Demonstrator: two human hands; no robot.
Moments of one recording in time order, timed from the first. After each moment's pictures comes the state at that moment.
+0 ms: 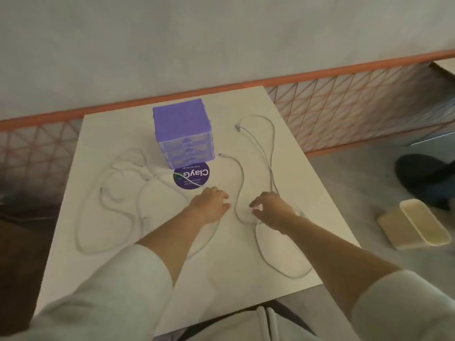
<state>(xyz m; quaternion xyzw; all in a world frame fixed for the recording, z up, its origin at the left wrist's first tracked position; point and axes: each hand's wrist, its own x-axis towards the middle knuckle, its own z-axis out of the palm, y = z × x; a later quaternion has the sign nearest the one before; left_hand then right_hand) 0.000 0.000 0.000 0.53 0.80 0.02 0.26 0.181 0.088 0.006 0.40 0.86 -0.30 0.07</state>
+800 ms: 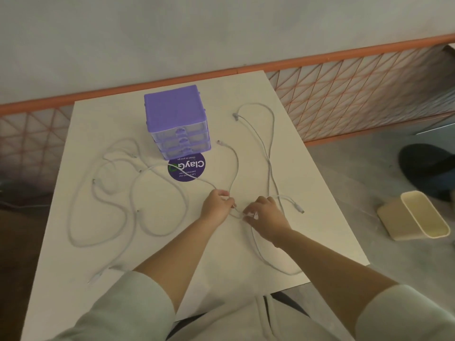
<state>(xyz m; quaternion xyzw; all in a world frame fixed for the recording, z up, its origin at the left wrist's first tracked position) 0.049 0.006 -0.019 0.19 0.82 0.34 0.42 0.196 0.067 -0.027 0.40 0.86 -0.32 0.03</state>
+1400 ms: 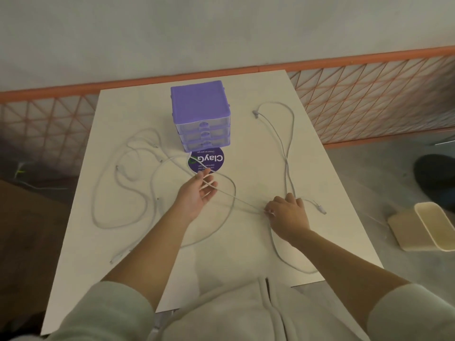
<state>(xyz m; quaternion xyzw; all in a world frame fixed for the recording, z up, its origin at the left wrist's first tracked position) -0.024 -0.049 0.008 -0.08 0.53 0.68 0.50 0.198 0.061 -0.024 0.37 0.92 -0.12 0.06</state>
